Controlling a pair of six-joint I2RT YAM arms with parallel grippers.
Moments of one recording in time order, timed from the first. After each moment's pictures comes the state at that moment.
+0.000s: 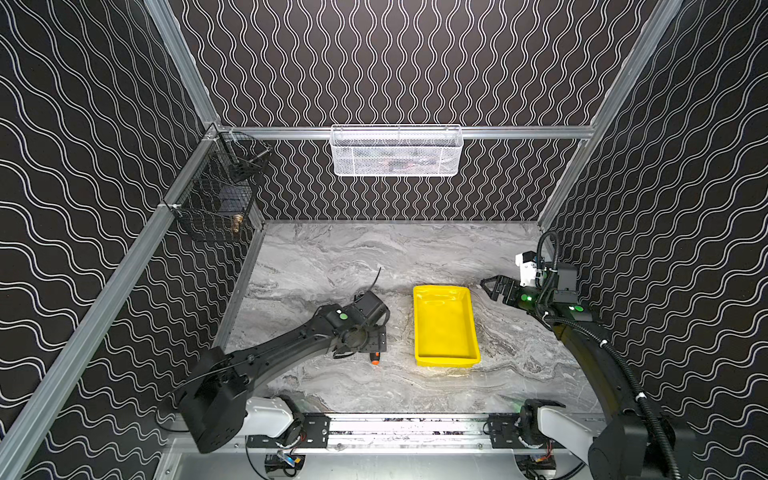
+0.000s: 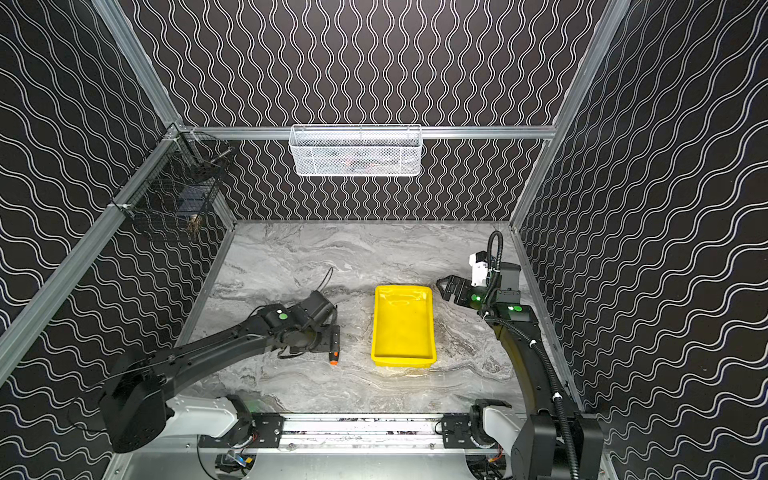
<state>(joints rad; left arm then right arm) -0.82 1.37 0.91 -0.81 -0.09 -0.80 -0.05 1.10 0.80 -0.42 -0.52 0.29</state>
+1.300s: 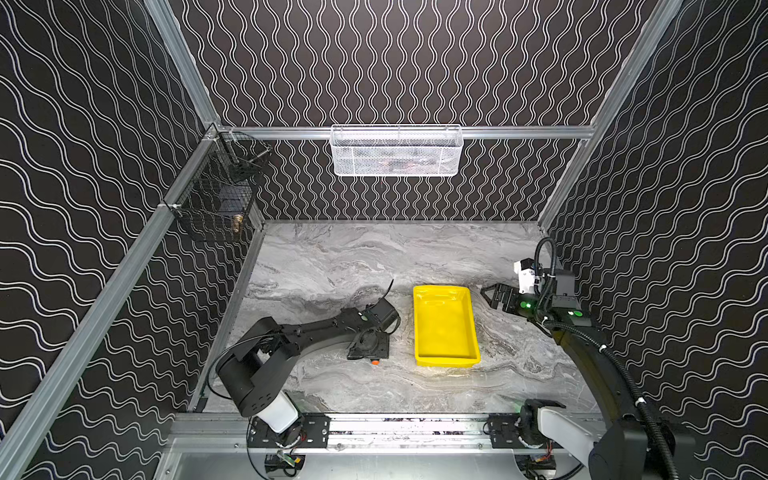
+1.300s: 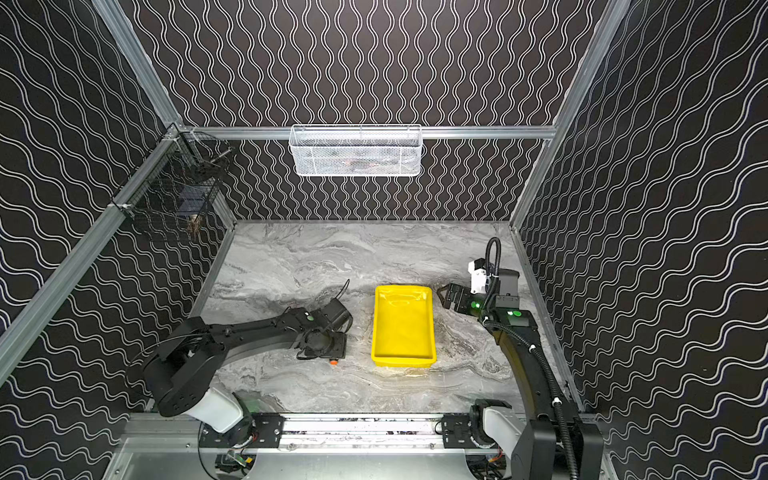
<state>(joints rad) -0.82 1.60 0.86 -0.62 -0.05 -0.78 -0.05 1.07 0.76 -0.45 -0.48 0.24</state>
